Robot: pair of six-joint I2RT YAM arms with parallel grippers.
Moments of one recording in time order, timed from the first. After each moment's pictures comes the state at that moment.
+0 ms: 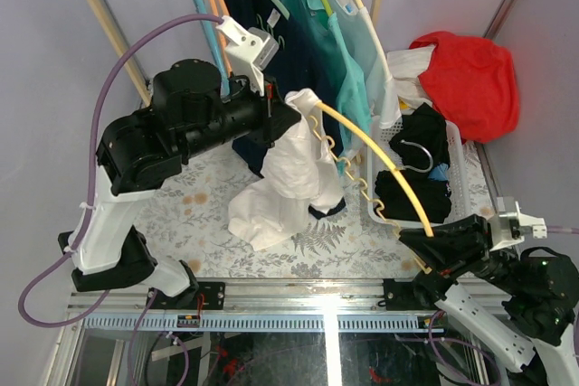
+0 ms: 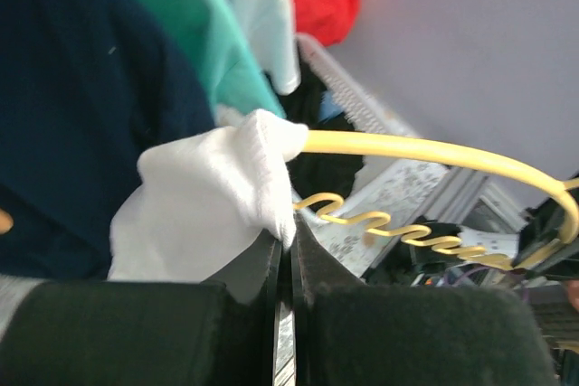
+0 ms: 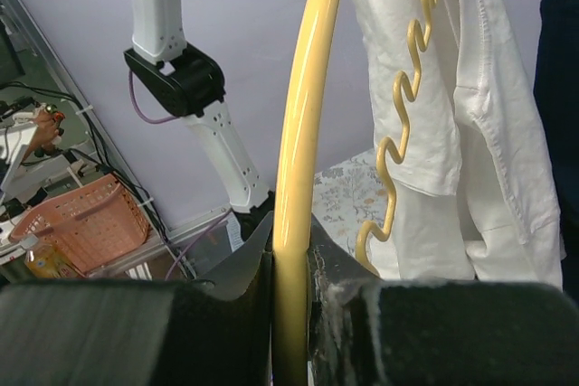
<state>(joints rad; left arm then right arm) -0.95 1.49 2.35 -1.13 -0.09 -0.30 0.78 0.03 0.77 -0.40 -0.34 0.48</state>
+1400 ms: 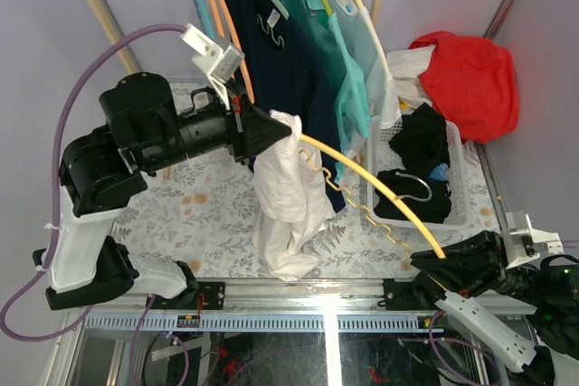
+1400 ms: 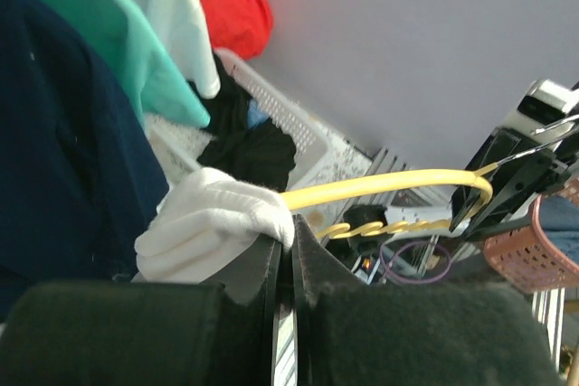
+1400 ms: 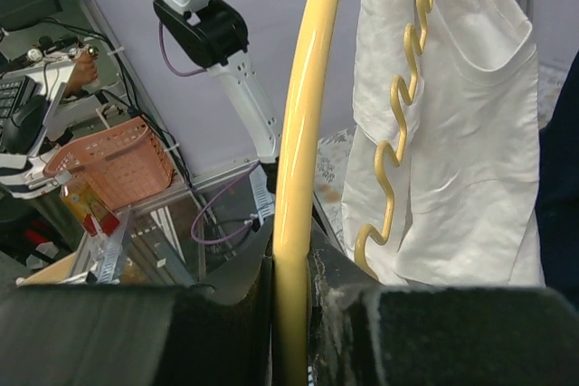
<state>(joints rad) -0.94 1.36 2.28 -1.02 0.11 -0.34 0.78 0.07 0.98 -0.63 -0.47 0.42</state>
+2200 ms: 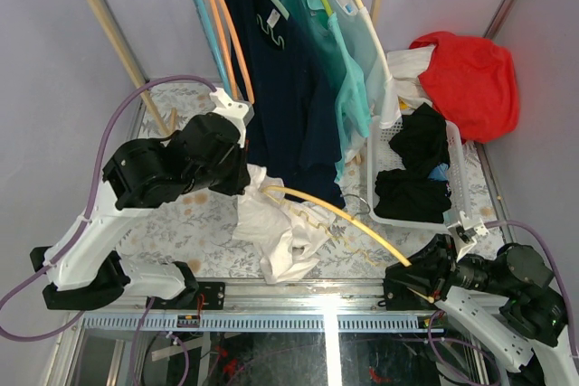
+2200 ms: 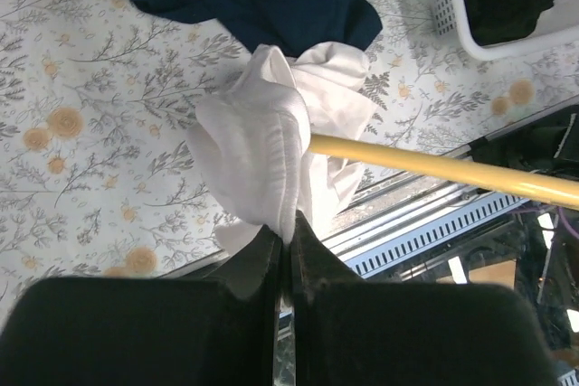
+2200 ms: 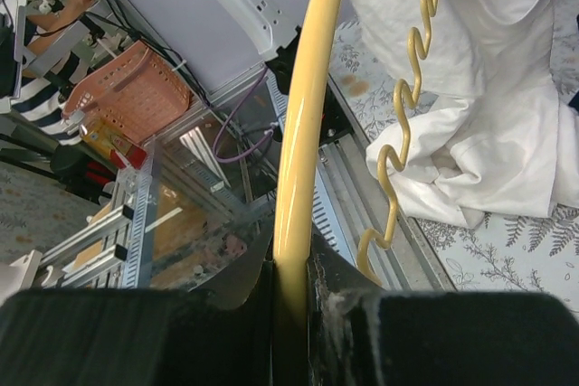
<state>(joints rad) -0.95 1.27 1.90 -1.44 -0.24 -0.56 0.78 0.01 0.78 -0.78 -0.56 0.49</state>
